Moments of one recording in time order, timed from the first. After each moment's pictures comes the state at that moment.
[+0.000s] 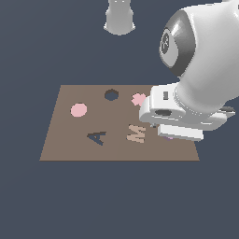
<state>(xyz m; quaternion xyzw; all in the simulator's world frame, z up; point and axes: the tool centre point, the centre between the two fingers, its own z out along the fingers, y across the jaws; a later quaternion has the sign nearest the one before) 0.052 0.155 0.056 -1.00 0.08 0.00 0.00</state>
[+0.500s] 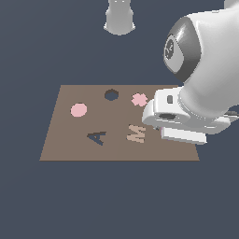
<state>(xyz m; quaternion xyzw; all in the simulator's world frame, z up) 0.059 0.164 0.050 -1.00 0.08 0.00 0.00</state>
